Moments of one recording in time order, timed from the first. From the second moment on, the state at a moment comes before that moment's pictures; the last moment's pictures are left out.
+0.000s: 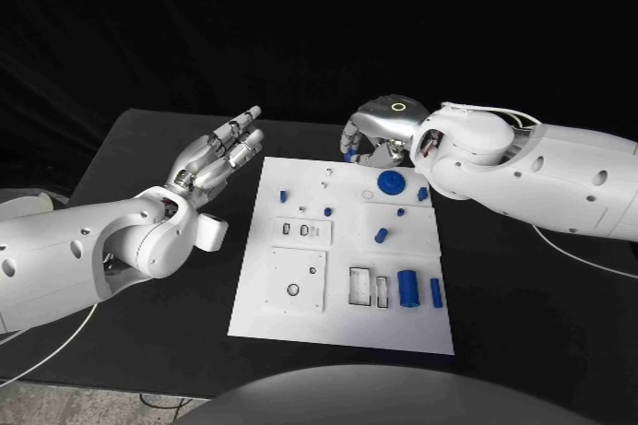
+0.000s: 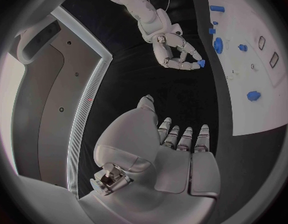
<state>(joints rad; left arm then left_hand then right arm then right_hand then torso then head) 1.23 -0.99 -0.20 1.64 -0.15 -0.27 0.63 1.35 0.27 -0.25 0.29 0.44 0.22 0.03 0.03 0.03 0.02 0.00 0.00 0.00 0.00 0.11 0.00 0.00 0.16 0.03 0.25 0.02 0.01 1.36 -0.65 -0.11 1.42 -1.76 -0.25 -0.02 1.41 -0.11 0.39 0.03 0.31 1.11 0.10 0.17 0.29 1.21 0.07 0.11 0.08 1.39 -0.03 1.04 0.74 0.10 1.35 0.08 1.29 1.19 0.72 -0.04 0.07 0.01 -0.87</state>
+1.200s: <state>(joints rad) 1.23 -0.98 -0.20 1.64 -0.17 -0.27 0.63 1.35 0.27 -0.25 0.29 0.45 0.22 0.03 0.03 0.03 0.02 0.00 0.00 0.00 0.00 0.11 0.00 0.00 0.16 0.03 0.25 0.02 0.01 1.30 -0.48 -0.11 1.19 -1.71 -0.23 -0.03 1.40 -0.10 0.39 0.03 0.30 1.09 0.12 0.15 0.28 1.21 0.07 0.09 0.07 1.39 -0.02 1.05 0.73 0.10 1.35 0.08 1.29 1.19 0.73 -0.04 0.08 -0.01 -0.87</state>
